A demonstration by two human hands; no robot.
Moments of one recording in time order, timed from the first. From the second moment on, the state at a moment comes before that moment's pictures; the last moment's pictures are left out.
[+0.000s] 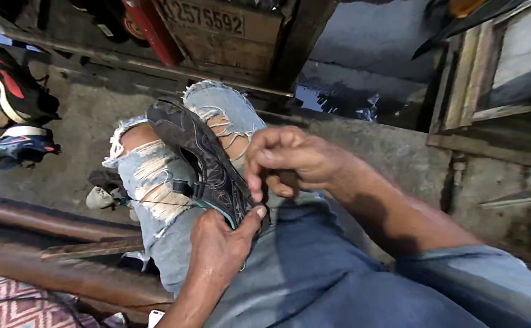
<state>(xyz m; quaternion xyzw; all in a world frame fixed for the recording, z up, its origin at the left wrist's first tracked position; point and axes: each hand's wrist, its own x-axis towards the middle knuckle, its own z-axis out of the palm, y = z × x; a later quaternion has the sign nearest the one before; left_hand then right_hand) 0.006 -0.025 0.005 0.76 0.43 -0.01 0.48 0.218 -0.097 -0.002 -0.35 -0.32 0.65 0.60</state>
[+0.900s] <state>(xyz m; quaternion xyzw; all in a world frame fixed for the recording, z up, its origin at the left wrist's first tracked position) 0.002 -0.013 -0.004 0.78 0.36 -0.04 0.50 0.230 -0.014 0.007 -0.56 -0.32 0.55 0.53</state>
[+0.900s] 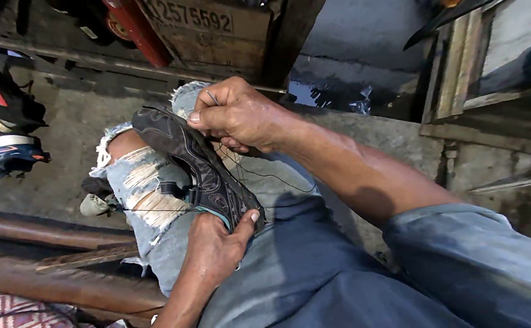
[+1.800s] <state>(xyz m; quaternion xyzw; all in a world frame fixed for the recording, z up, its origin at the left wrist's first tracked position) 0.001 0.007 -0.015 0.83 0.35 0.05 0.42 0.239 -0.045 -0.007 -0.59 -0.51 0.45 0.44</state>
